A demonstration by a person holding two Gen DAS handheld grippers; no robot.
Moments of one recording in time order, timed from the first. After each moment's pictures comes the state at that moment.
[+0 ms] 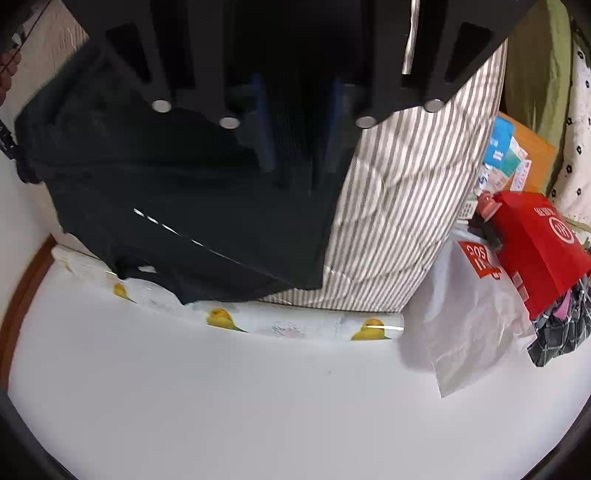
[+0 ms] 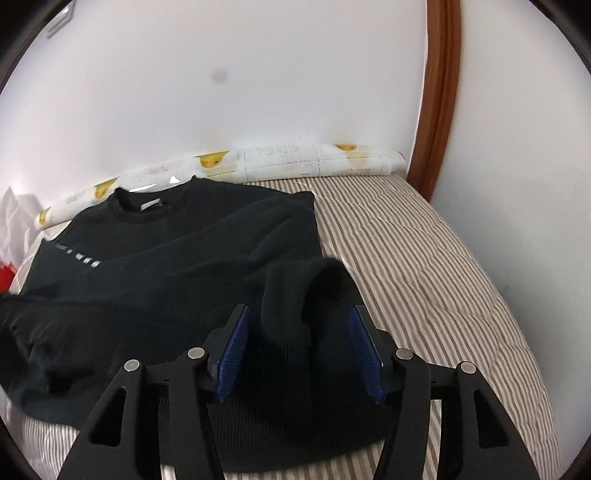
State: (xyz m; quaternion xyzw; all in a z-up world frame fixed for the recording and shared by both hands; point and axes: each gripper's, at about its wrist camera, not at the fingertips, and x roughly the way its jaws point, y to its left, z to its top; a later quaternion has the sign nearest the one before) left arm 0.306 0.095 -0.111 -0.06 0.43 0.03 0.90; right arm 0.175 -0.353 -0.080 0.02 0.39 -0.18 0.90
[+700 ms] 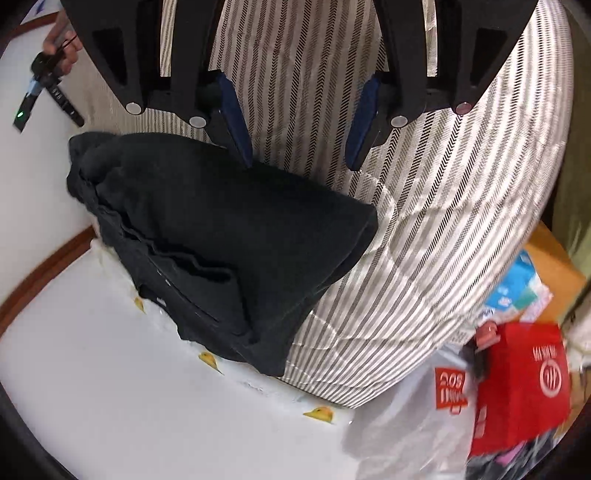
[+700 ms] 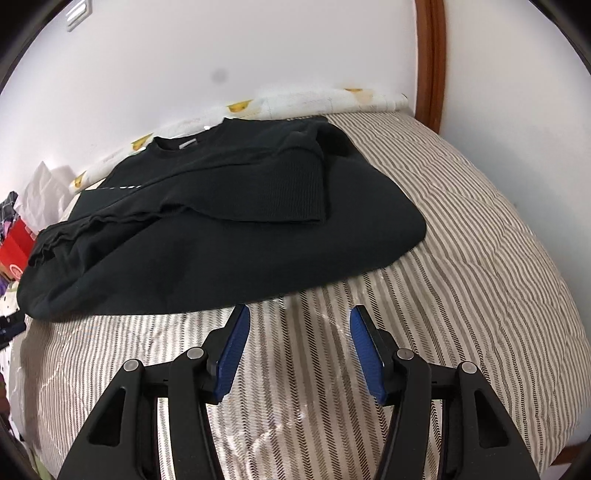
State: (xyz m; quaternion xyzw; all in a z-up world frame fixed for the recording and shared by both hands) left arm 0.199 0.150 -0.170 -0.23 0.47 -0.02 0.85; right arm 0.085 -0.343 -0.116 0.08 0.44 -0.14 0.88
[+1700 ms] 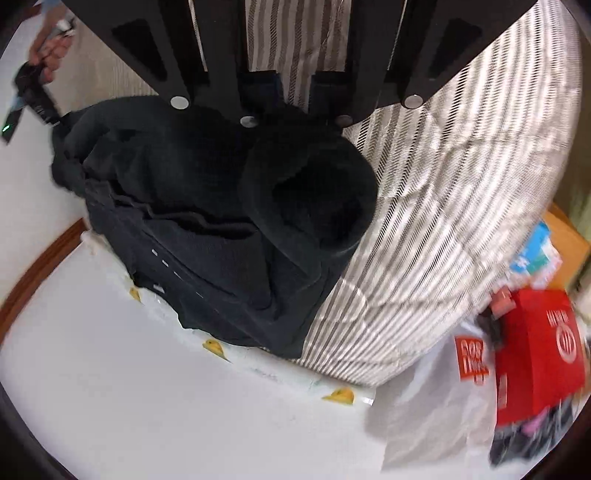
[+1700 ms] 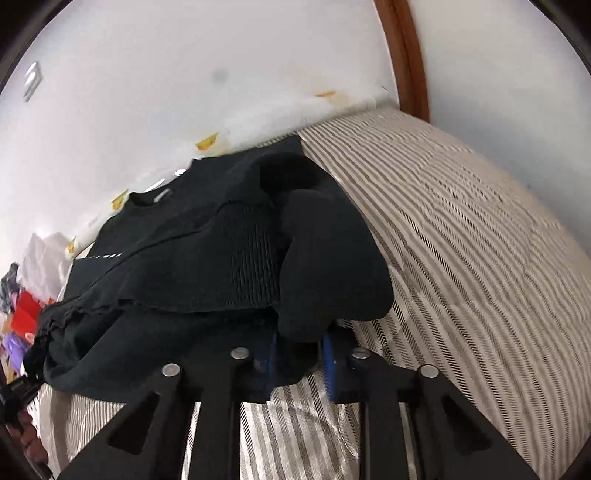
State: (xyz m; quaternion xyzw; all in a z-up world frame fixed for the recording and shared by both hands) left arm 0.238 0.121 -0.157 -0.18 0.44 0.00 0.88; right arm 0.121 -0.390 -0.117 0.17 0.39 -0.14 0.89
